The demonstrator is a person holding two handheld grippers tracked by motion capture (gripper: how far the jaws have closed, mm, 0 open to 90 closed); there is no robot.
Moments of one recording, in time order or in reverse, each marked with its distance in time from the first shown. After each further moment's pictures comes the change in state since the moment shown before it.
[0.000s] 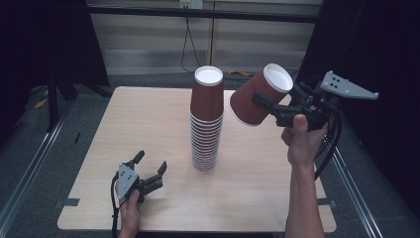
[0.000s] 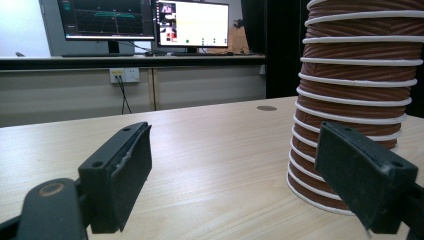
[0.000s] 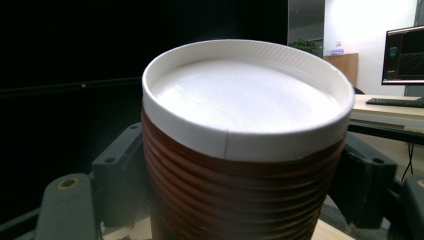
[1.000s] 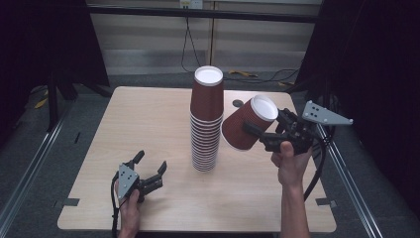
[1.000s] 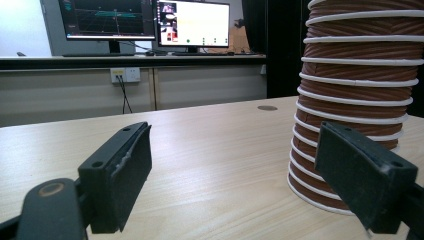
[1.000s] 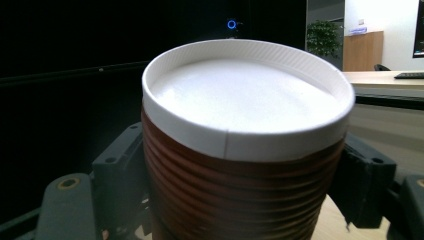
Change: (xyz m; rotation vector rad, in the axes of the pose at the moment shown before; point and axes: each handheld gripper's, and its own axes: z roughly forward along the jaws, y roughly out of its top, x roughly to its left) left arm 0.000 0.000 0.000 0.000 0.004 -0.003; right arm 0.009 -0.059 -0.004 0.036 0.059 0.055
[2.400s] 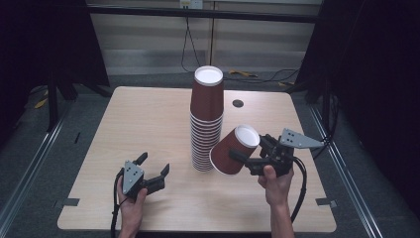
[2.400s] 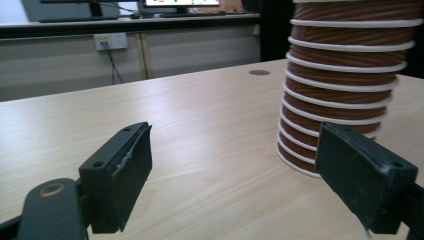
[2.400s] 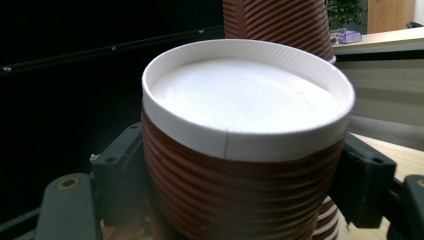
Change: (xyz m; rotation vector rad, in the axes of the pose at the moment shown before) left arm -0.006 0.012 0.003 0.167 -0.046 0.033; right arm 0.006 -0.072 0.007 0.072 0.050 0.082
